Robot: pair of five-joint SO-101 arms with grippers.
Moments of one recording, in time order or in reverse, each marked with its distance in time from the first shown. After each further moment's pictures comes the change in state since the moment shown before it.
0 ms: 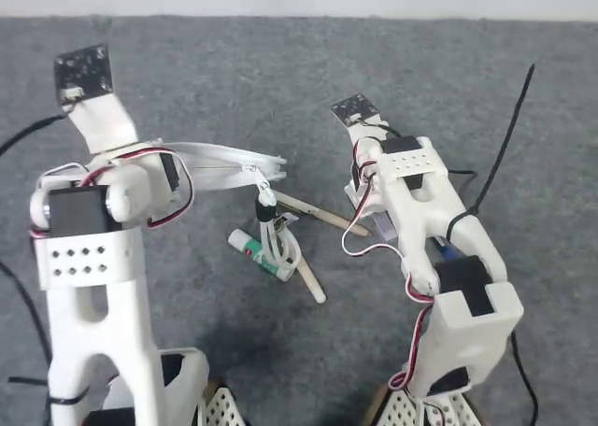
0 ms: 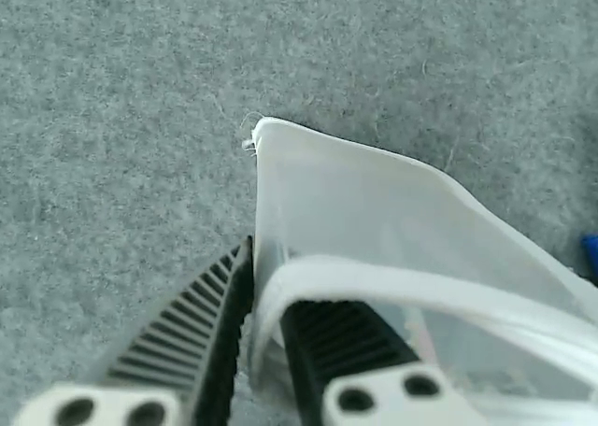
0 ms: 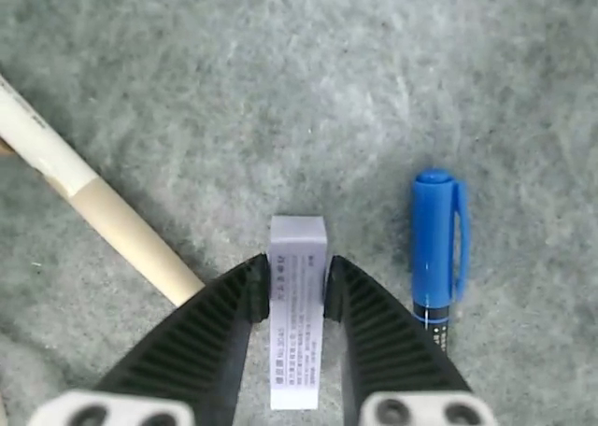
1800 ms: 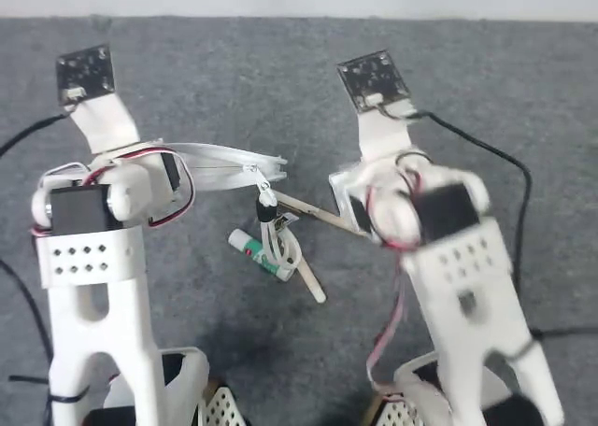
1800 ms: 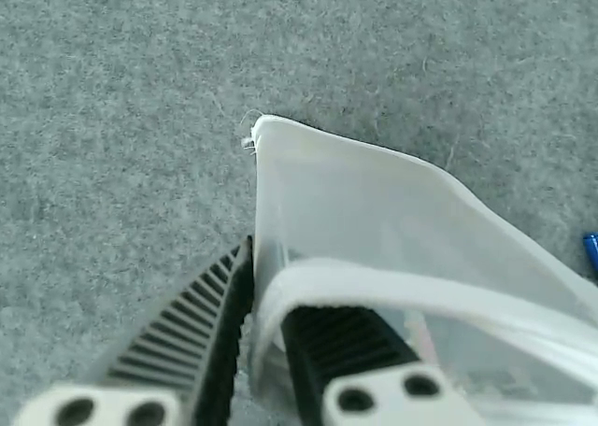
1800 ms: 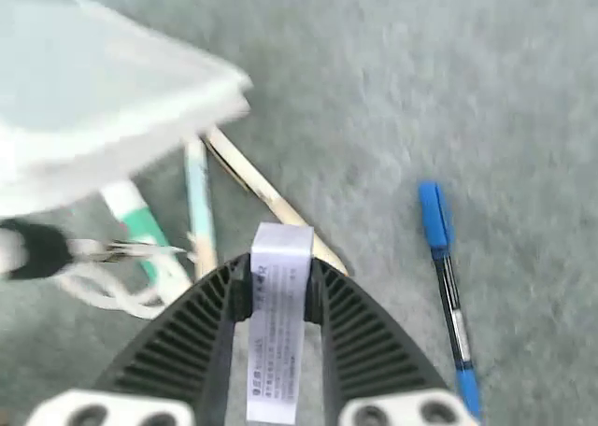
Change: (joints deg) left arm 0.0 0.0 0.1 0.0 0.0; right arm -11.1 -46.2 -2.0 22.0 -16.9
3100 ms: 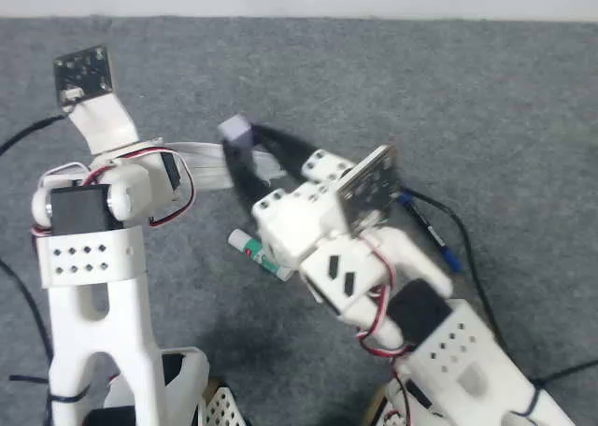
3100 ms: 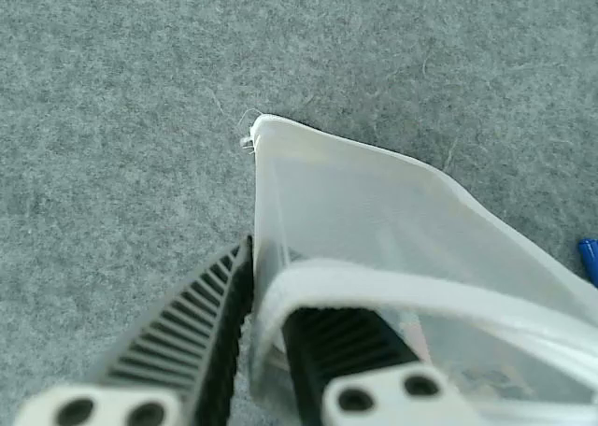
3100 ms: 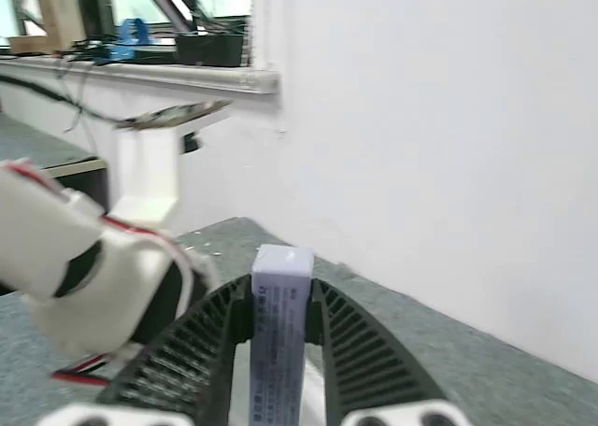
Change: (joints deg) left arm 0.0 0.0 0.0 0.0 1.4; right arm -20.8 -23.6 33.8 -65.2 -0.8
